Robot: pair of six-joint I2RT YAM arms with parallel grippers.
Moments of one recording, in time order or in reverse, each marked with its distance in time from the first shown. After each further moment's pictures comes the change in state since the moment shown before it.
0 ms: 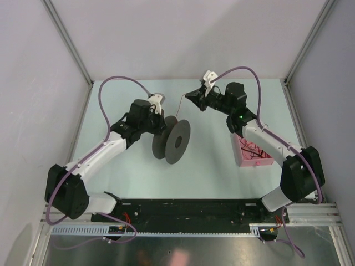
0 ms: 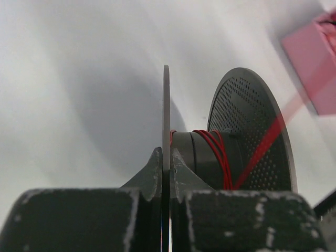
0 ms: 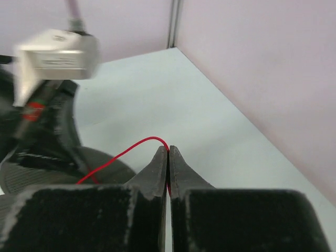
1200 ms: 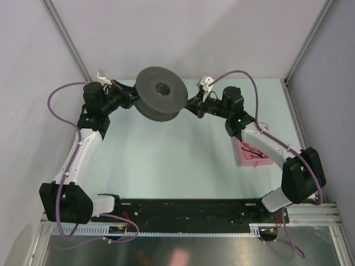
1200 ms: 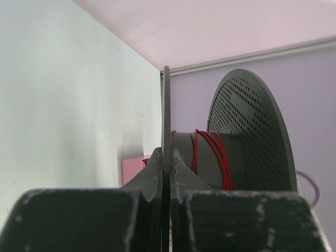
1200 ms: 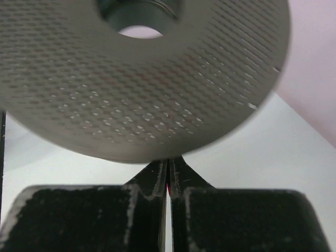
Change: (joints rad) left arm 0.419 -0.097 0.085 0.283 0.405 -0.852; right arm -0.025 0.010 -0.034 -0.031 -0.111 0.119
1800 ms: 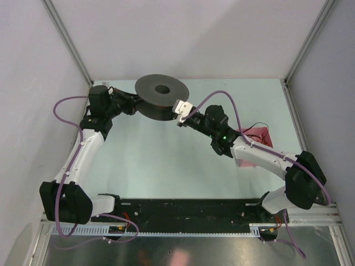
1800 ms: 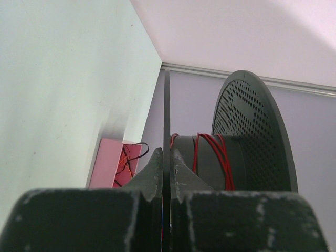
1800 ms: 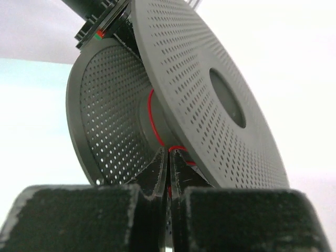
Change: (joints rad) left arm -0.028 0.002 -0.018 -0.160 -0.071 -0.266; right arm 0.321 -0.056 -0.074 0.153 0.388 -0.440
